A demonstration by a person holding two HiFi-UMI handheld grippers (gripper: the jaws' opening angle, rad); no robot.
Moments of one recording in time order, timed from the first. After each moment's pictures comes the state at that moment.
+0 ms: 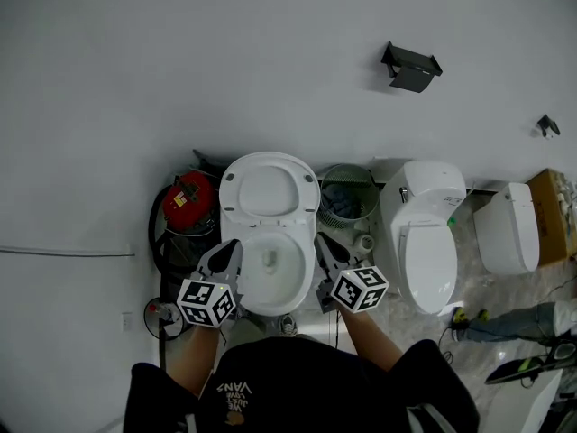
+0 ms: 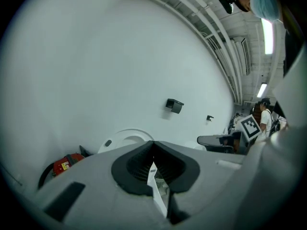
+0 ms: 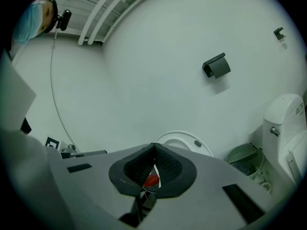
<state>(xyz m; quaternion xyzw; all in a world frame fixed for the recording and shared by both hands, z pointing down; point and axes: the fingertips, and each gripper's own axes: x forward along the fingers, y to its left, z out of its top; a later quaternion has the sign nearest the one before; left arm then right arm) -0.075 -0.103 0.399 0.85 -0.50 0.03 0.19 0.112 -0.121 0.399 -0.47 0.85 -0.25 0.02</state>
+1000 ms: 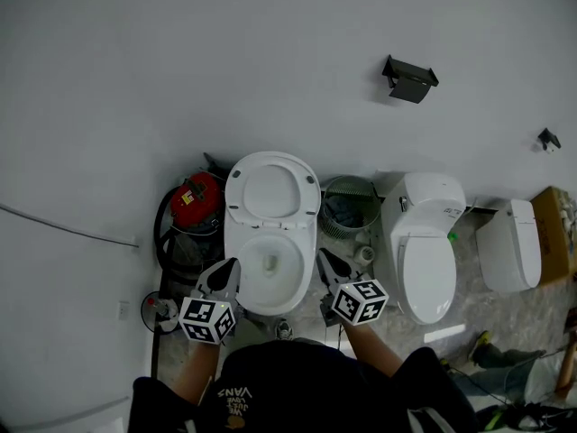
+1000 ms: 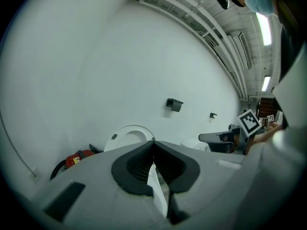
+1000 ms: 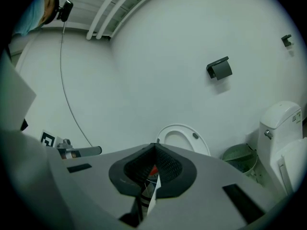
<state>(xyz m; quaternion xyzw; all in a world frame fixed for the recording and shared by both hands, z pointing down) -0.070 -0.011 0.403 0.82 -0.54 0.04 0.17 0.126 -0.051 0.406 -0.45 0.86 -0.23 -0.02</state>
